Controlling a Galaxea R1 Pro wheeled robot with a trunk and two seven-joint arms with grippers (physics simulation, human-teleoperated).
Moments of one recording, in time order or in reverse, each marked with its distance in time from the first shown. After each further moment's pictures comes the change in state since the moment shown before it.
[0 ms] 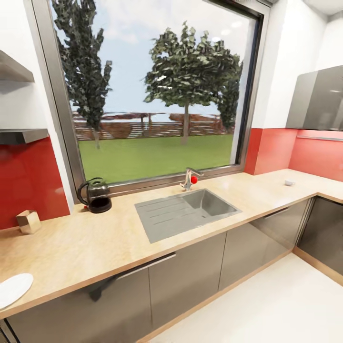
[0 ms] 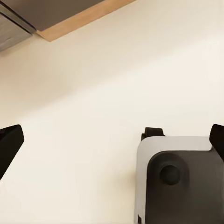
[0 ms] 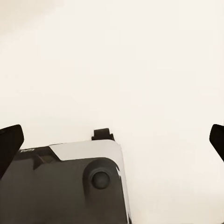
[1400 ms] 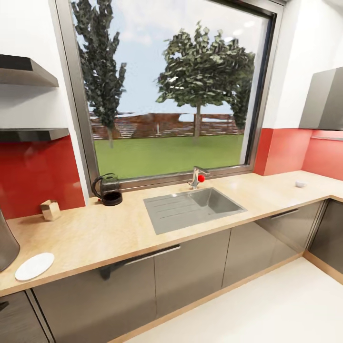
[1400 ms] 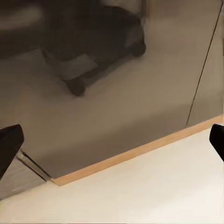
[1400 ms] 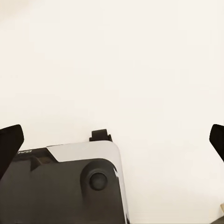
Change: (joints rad) left arm -0.019 -0.067 0.003 -0.138 0.002 -0.603 -0.006; right arm 0.000 -0.004 -0.001 0.003 -0.001 -0.003 -0.001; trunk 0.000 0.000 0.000
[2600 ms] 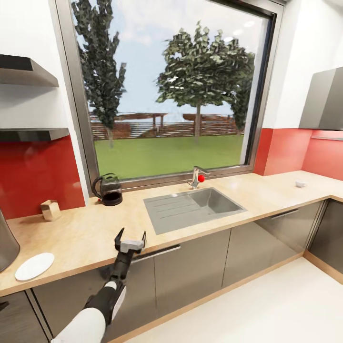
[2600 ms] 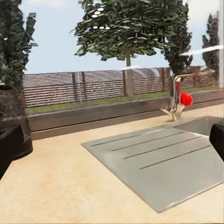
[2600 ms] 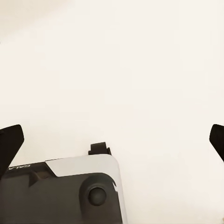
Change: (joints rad) left arm -0.496 -0.211 -0.185 -0.141 0.031 -0.094 0.004; right arm 0.000 0.000 0.000 0.003 0.000 -0.061 -0.003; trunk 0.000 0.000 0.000
